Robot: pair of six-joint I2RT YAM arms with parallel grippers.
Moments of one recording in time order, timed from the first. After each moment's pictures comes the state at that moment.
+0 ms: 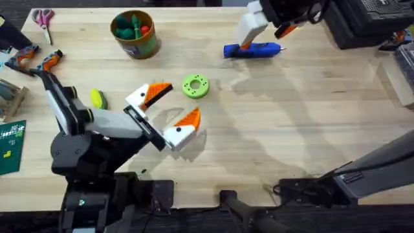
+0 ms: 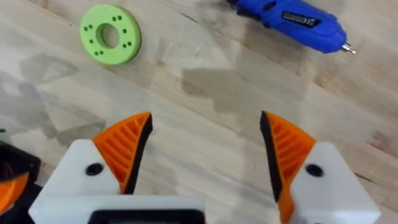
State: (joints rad) left arm 0.04 0.01 0.01 -0.09 0.84 -0.17; right arm 0.36 1.80 1.90 -1.41 -0.11 -0.02
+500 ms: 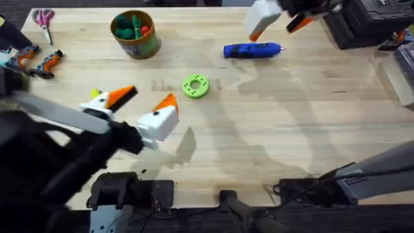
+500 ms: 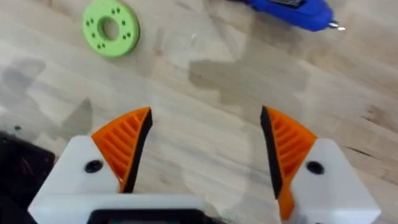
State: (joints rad) left arm 0.04 0.17 0.54 -0.78 0.48 -0.17; right arm 0.33 1.74 1.94 -1.46 -0.11 0.02
